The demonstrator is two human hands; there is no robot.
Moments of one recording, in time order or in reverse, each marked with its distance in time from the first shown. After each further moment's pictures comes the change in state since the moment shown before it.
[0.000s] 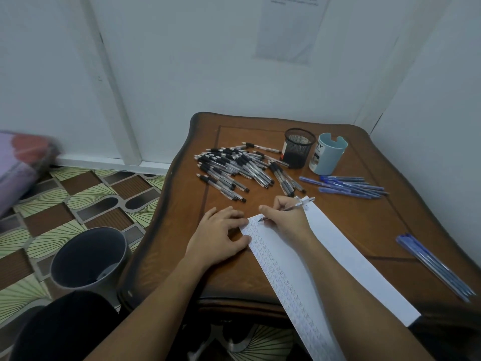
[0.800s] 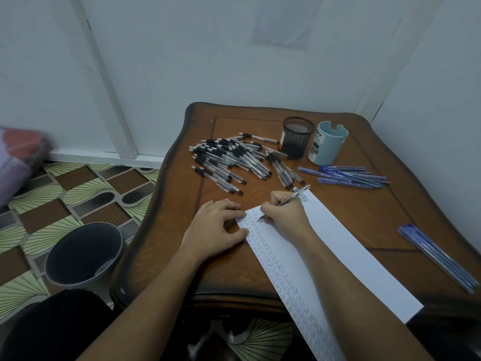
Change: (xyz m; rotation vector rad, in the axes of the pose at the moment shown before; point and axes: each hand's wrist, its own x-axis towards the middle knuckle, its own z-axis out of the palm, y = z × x) left_hand 0.003 -0.001 -0.001 -0.034 0.020 0.014; right_hand 0.004 0.017 0.001 -0.026 -0.008 -0.064
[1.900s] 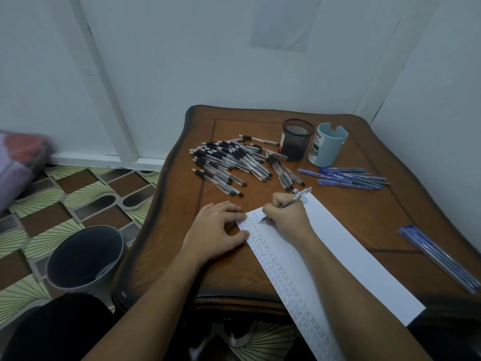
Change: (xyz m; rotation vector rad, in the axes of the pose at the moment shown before) left_hand 0.000 0.000 0.000 -0.001 -0.010 -0.004; right_hand -0.001 0.002 -0.001 -0.026 0.027 -0.001
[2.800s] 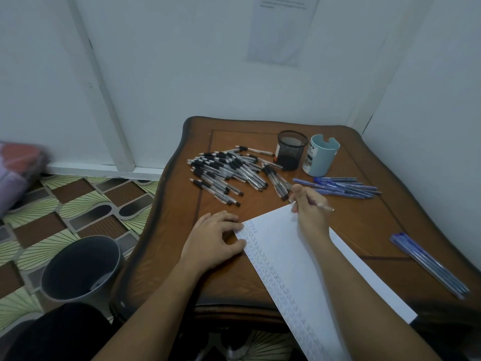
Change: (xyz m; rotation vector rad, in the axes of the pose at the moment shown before) left_hand -0.002 0.005 -0.003 -0.005 -0.040 -0.044; right_hand 0.001 -0.023 -0.035 -0.067 0.350 0.034
